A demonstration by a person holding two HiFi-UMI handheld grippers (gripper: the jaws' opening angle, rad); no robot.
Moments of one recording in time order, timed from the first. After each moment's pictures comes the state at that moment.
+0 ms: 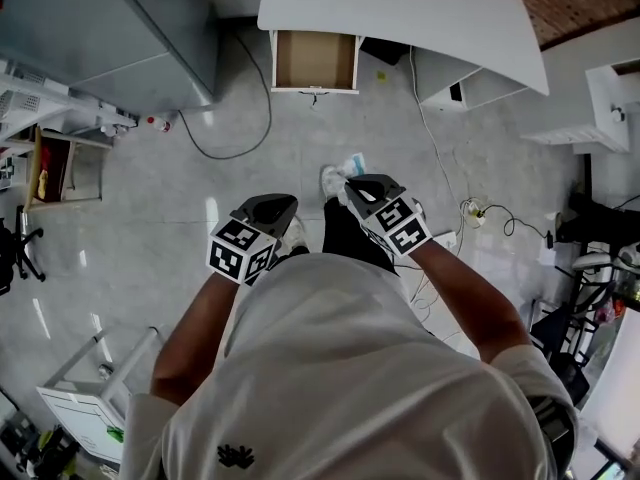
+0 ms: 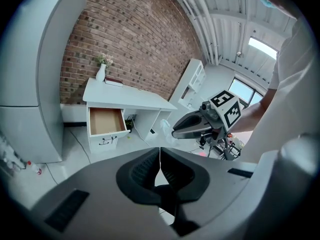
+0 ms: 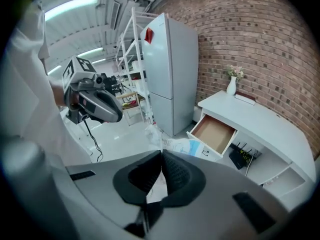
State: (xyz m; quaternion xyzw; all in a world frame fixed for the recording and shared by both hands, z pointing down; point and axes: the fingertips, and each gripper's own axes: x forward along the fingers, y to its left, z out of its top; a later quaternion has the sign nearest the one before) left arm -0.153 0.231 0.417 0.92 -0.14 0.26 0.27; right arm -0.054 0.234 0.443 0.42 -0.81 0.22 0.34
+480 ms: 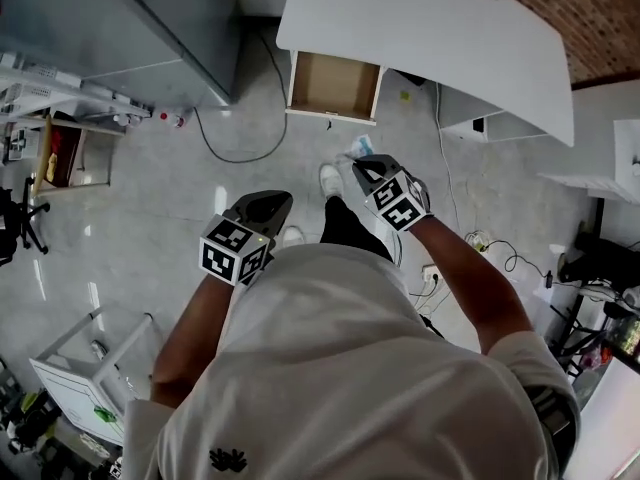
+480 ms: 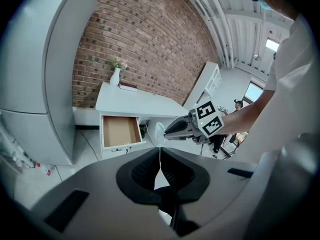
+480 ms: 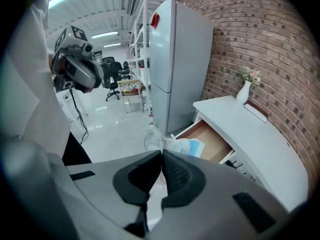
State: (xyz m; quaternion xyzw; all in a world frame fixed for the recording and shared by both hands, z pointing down) left arm -0.108 0.104 0.418 0.90 -0.21 0.26 0.28; right arm 0.025 0.071 0.501 0.36 -0.82 0.15 0.41
